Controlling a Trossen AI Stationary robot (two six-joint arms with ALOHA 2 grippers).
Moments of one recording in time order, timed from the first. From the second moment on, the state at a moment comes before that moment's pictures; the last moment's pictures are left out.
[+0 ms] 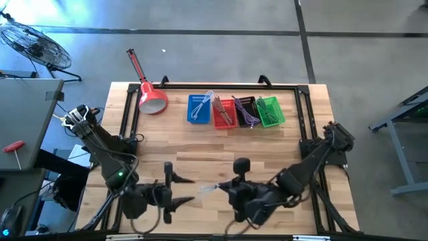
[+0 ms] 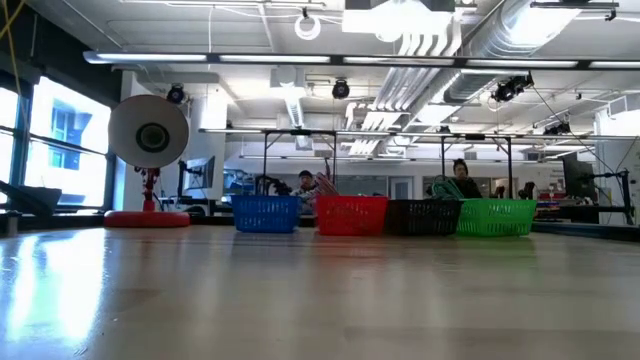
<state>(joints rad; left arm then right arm) -0.84 1.44 1.26 -0.20 -0.91 0.01 0.66 1.82 1.82 -0.73 0.75 0.08</state>
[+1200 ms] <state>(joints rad) -0.65 1.46 1.26 0.10 -0.27 0.09 0.65 1.81 1.82 -0.52 0.59 -0.19</state>
